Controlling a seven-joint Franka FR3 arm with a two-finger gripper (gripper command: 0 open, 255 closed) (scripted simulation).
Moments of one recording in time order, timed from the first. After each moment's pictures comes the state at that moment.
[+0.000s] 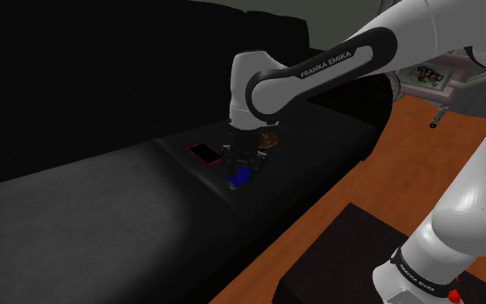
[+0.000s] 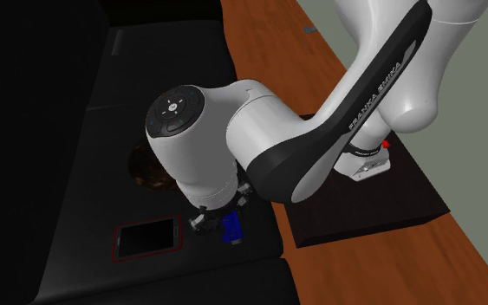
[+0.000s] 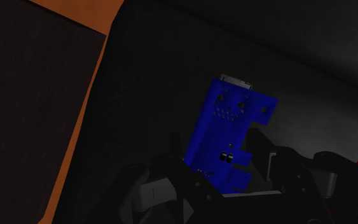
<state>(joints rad) -0.14 0.05 0.56 -2.15 0.07 2.10 1.50</state>
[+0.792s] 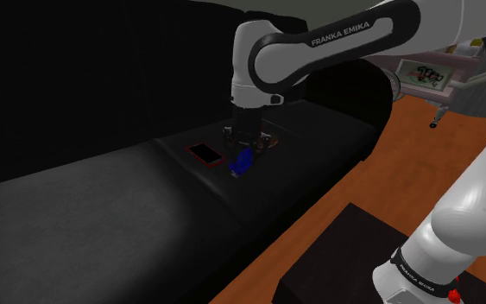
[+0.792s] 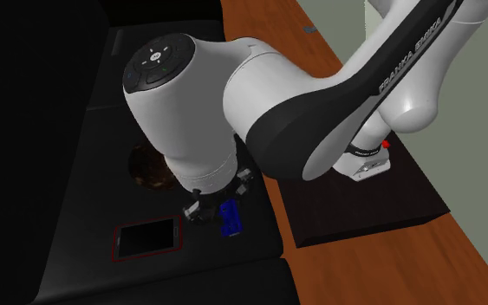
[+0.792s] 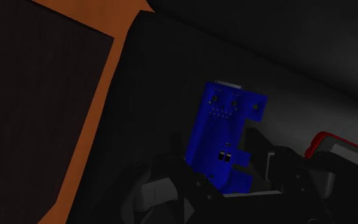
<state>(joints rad) -0.15 -0.02 0.55 -2.06 0.11 1.95 1.48</state>
